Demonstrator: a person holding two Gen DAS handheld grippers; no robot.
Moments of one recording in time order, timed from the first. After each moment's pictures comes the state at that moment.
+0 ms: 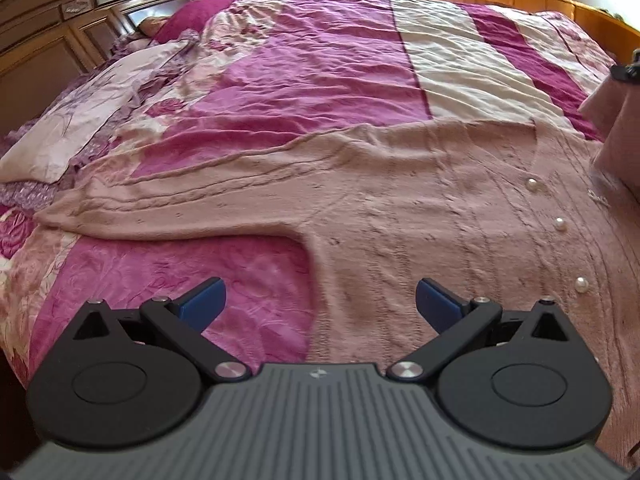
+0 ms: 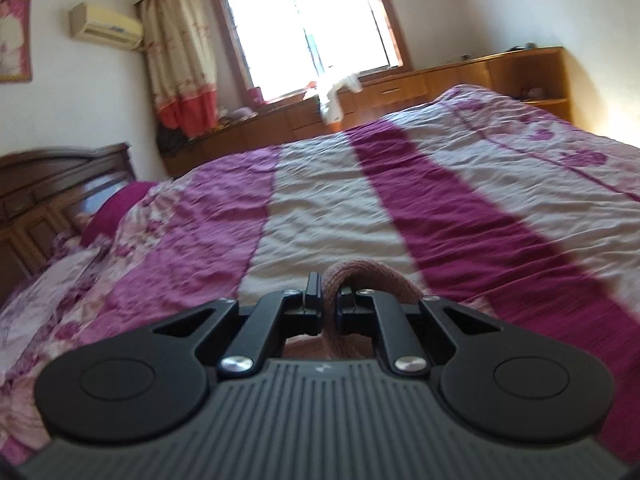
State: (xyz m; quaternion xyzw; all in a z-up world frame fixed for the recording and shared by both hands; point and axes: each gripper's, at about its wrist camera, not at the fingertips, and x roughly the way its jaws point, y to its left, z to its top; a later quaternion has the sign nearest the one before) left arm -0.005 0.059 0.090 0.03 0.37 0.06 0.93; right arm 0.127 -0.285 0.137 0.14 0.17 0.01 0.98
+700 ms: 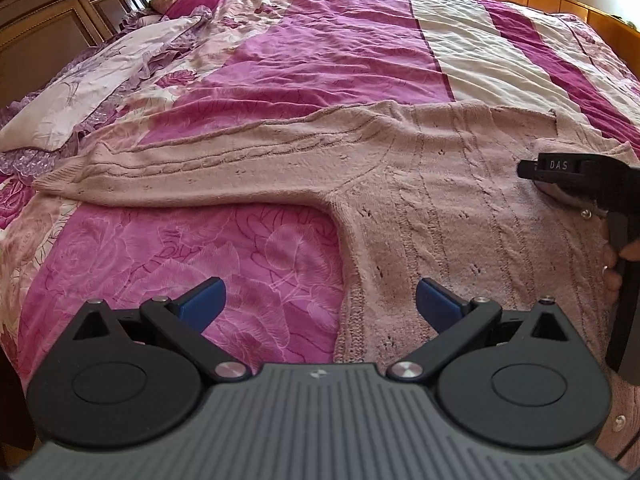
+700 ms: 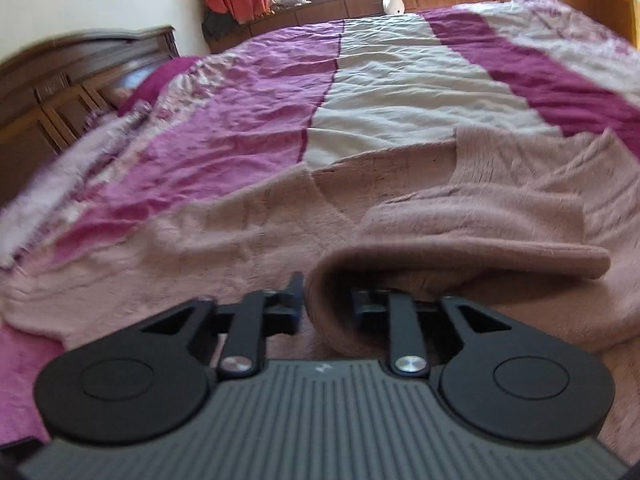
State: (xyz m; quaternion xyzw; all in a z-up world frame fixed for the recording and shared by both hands) left arm -0.002 0.081 0.065 0.01 0.39 0.07 0.92; right arm 0.135 -0.193 0.036 0.12 0.30 0.10 0.94
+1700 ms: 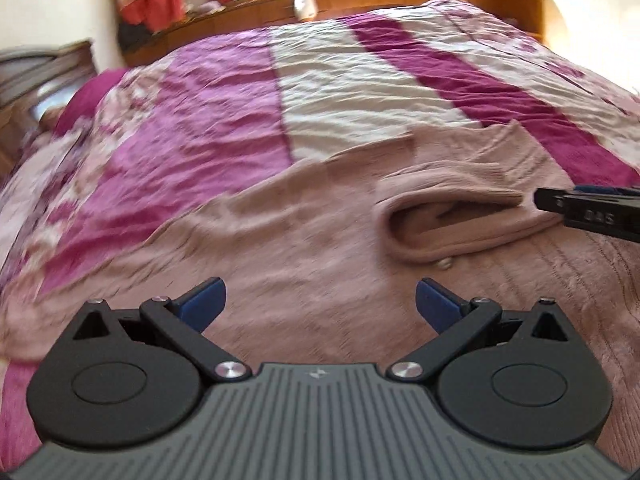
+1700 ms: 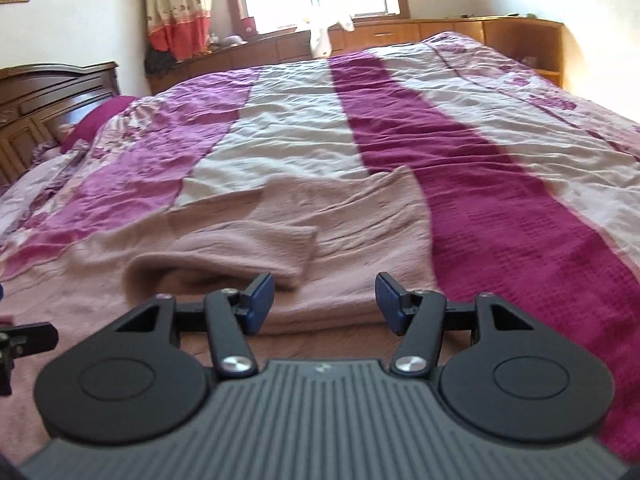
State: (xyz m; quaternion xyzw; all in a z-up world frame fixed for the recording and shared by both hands) left arm 0.043 -0.067 0.088 0.13 0.32 -0.08 0.93; right arm 0.062 -0.322 0.058 0.09 0.26 -0.02 0.96
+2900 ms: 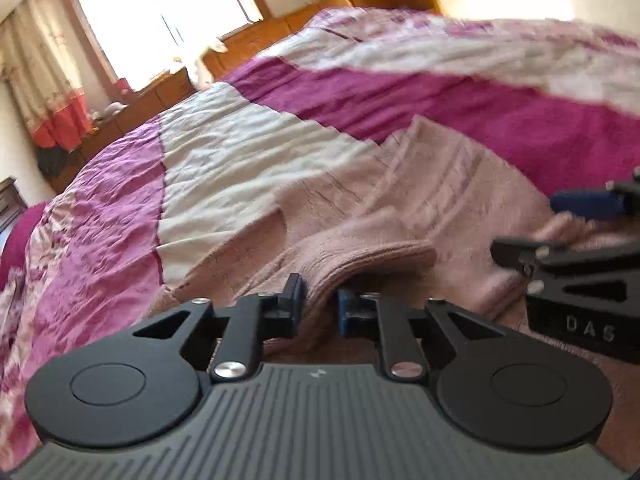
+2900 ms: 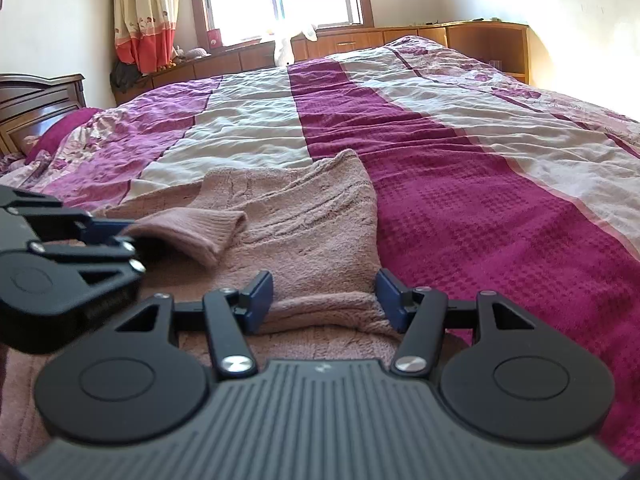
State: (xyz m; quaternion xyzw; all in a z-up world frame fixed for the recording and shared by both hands) left arm 0.123 -0.193 0.038 0.26 0.23 -0.18 0.92; right arm 0.063 -0.342 0.023 0.09 0.24 -0.07 0.96
